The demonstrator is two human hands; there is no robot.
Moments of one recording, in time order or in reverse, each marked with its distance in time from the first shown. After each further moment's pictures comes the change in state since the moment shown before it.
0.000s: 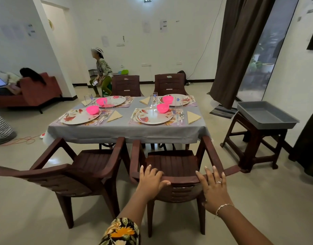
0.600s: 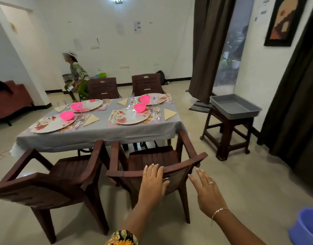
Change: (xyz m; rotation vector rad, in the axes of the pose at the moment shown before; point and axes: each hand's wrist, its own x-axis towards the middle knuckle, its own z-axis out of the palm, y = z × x) left_hand -0.029 0.092 0.024 -0.012 0.491 0.234; right_hand -0.075 0.043 0.008 0.091 0.105 0.037
